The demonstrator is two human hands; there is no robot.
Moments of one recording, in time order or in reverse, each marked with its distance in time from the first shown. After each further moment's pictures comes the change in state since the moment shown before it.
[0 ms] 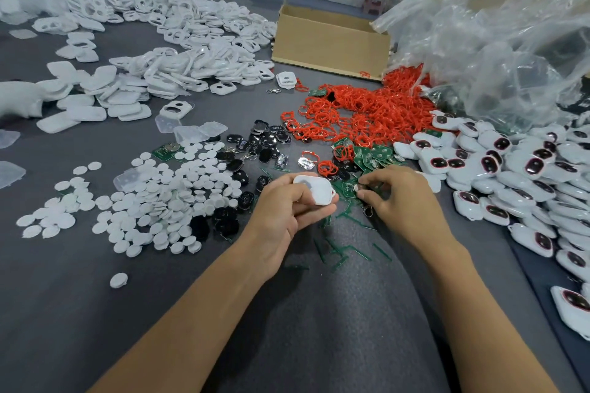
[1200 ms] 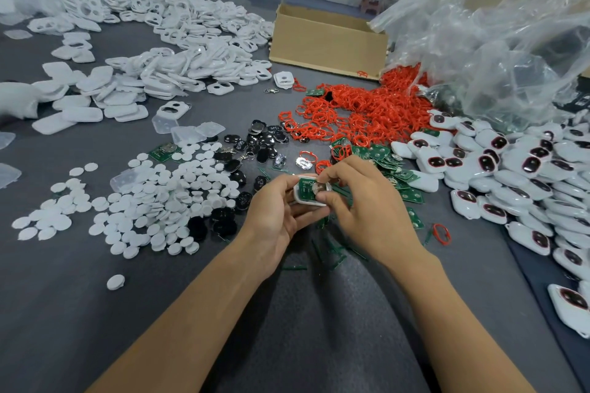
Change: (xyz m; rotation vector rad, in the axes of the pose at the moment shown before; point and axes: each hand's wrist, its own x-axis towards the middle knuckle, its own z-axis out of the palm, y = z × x) left_hand 0.000 0.004 0.004 -0.099 0.020 -0.045; right_hand -0.017 -0.047 0.009 0.099 0.105 -0.305
